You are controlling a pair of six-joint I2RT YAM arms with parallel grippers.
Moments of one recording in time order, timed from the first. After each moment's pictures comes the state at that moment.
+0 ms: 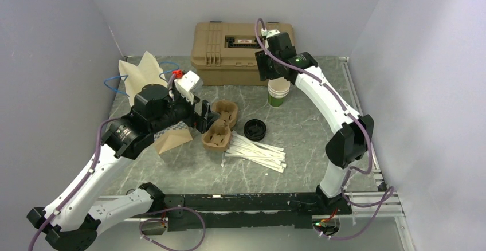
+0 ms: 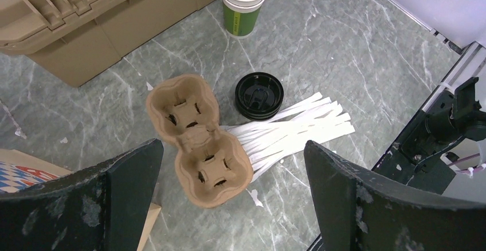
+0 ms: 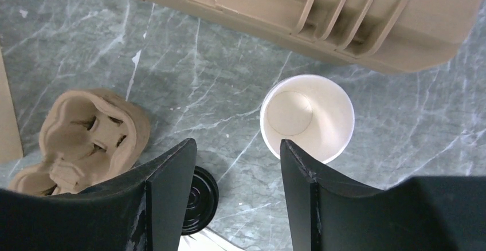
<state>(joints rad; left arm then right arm) -0.64 0.93 1.20 -0.59 0.15 -0.06 0.49 1.76 1.83 -0.78 0.14 0.12</state>
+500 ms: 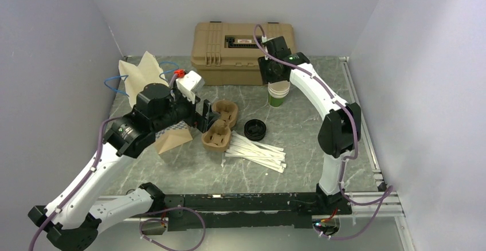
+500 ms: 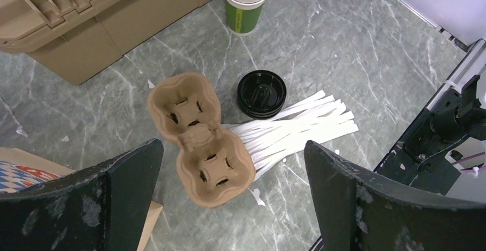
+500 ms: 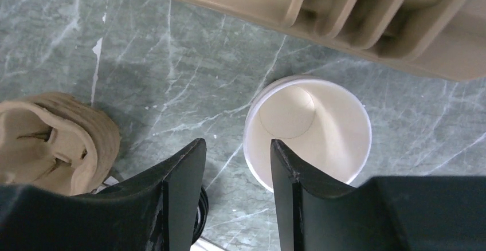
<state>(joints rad) -0.64 0.93 1.20 -0.59 0.15 -0.06 0.43 1.90 1.83 -0.78 0.10 0.14</state>
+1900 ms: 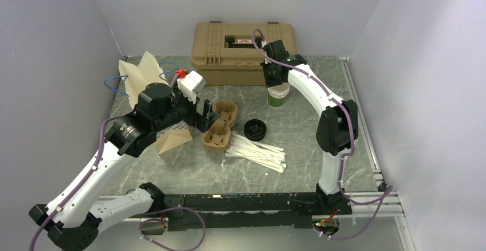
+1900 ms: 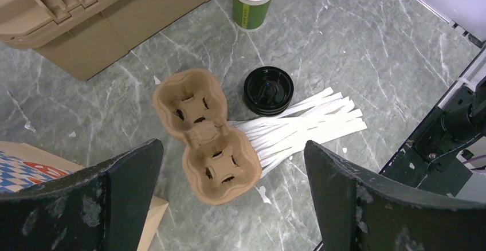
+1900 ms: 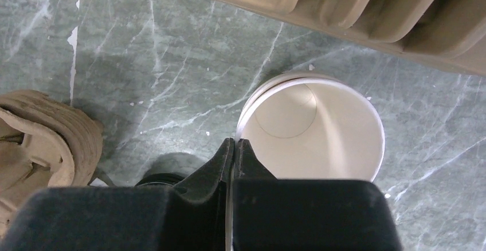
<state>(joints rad) -0.64 0.95 1.20 -0.60 0.13 -0.04 0.42 1.95 1.80 -0.78 0.10 0.15</state>
